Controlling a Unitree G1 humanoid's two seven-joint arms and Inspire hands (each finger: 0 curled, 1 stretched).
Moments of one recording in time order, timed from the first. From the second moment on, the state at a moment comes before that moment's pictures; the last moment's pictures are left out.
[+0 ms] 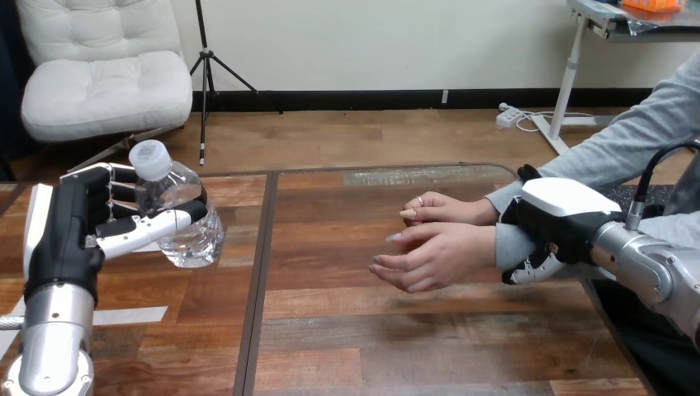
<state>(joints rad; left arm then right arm) -0.05 0.30 0.21 -0.09 0.08 0.21 0.03 -0.81 -0.60 0.51 1.25 -0.68 -0.53 0.01</state>
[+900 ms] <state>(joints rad) -0.05 0.30 0.21 -0.09 0.08 0.20 0.03 -0.81 -0.60 0.46 1.22 -0.64 -0.55 0.04</state>
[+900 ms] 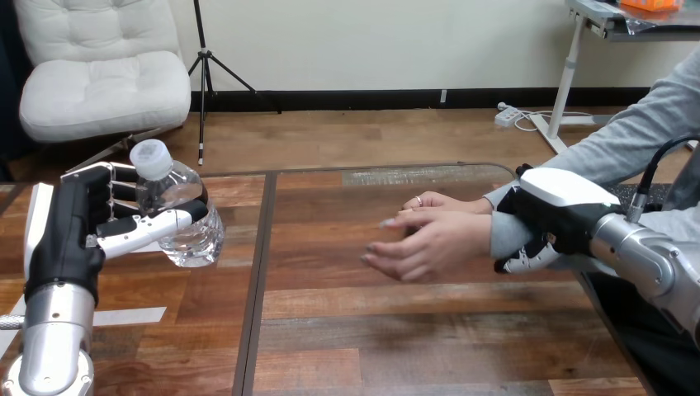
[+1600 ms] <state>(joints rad) -0.05 0.29 0.21 -0.09 0.08 0.20 0.02 -0.81 -0.60 0.46 1.22 -0.63 -0.55 0.06</state>
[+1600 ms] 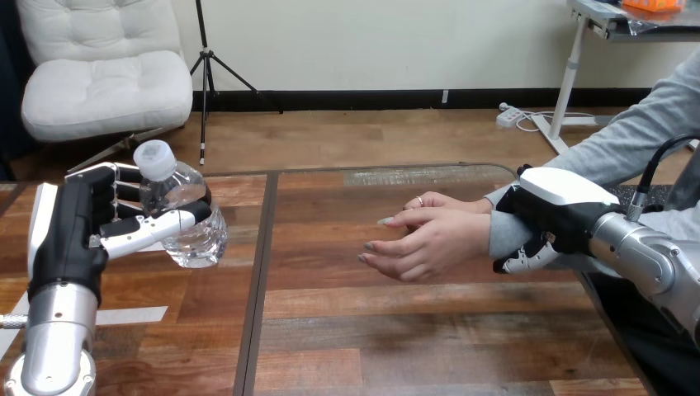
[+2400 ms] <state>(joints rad) -0.07 0.29 0.19 -0.09 0.08 0.21 0.01 -0.81 -0.59 0.45 1.22 -0.62 -0.55 0.07</state>
